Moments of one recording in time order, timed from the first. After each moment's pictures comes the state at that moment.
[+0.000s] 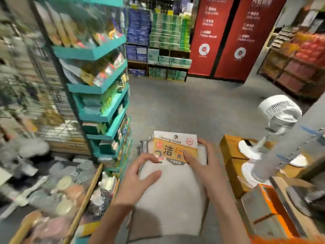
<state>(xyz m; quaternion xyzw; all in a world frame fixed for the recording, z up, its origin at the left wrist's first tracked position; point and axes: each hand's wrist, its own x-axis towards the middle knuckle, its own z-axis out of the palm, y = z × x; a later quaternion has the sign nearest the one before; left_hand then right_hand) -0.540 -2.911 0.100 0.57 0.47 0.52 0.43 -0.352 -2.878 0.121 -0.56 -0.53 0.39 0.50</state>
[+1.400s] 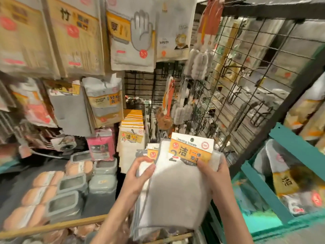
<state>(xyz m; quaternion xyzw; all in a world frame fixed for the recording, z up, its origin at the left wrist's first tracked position) -0.916 -2.787 0.076 0.07 0.67 0.74 0.01 -0.870 -2.574 0.116 -0.17 -0.73 0.64 0.17</state>
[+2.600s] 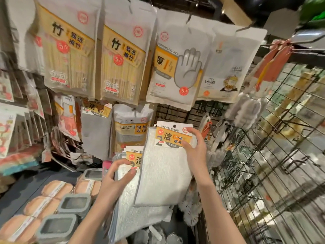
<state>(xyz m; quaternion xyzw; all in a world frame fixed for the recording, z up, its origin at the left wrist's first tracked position) -1.027 -2.856 0.101 -0.10 0.68 0.72 -0.15 -1.141 -2.655 0.166 0.09 -0.77 0.60 0.18</state>
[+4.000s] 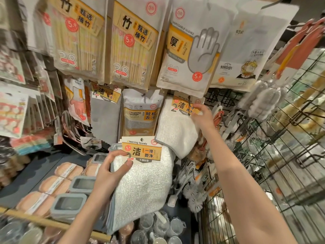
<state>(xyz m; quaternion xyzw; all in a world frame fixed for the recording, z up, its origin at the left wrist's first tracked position) -1.007 -2.870 0.092 -0.13 0.65 0.73 -0.16 -1.245 -2.654 0.180 0.04 -0.85 0.51 0.10</state>
